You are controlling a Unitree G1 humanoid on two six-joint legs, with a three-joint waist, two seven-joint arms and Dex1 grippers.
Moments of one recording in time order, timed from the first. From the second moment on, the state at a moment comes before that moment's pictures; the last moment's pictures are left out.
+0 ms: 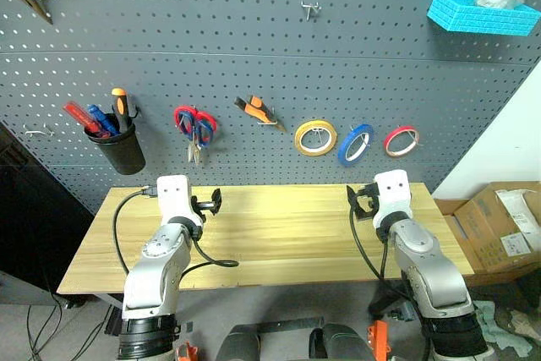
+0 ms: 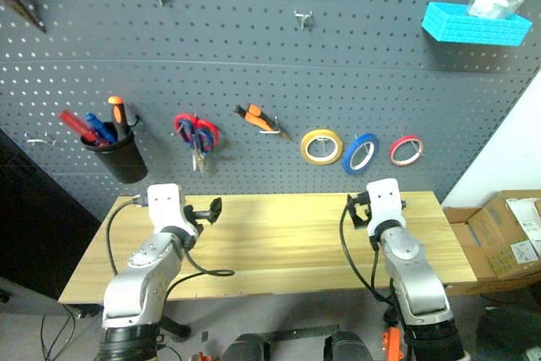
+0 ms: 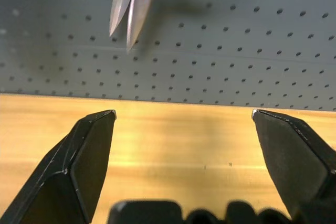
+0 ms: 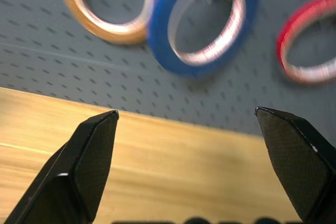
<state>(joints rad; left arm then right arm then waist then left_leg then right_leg) -0.15 0.23 0.17 -0.14 -0.22 0.59 -0.06 -0.11 -0.22 0.06 -0.23 0.07 0.55 0.04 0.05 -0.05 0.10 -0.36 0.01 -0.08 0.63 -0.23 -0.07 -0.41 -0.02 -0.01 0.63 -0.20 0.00</state>
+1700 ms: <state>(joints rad) -0.21 0.23 0.18 -0.06 -0.18 0.54 -0.06 -0.19 -0.18 0.06 -0.10 0.02 0.44 0.15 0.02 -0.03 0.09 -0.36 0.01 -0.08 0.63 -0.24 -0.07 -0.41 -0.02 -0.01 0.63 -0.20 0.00</state>
